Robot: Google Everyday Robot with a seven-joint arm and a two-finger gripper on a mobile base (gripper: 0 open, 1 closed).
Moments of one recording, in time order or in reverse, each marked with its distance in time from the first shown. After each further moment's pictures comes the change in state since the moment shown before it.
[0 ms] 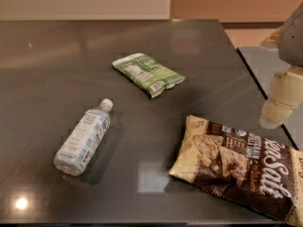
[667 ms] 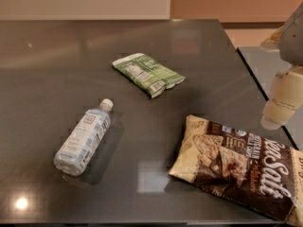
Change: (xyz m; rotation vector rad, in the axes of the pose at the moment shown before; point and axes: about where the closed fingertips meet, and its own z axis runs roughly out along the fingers) arm 0.000 0.003 -0.001 -0.023 -0.001 -0.005
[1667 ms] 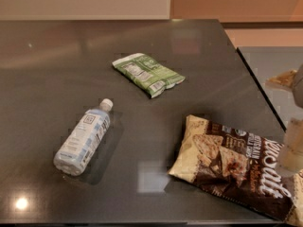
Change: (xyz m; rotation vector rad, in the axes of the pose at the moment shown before) arm 0.029 0.062 0.027 -0.093 -0.076 -0.011
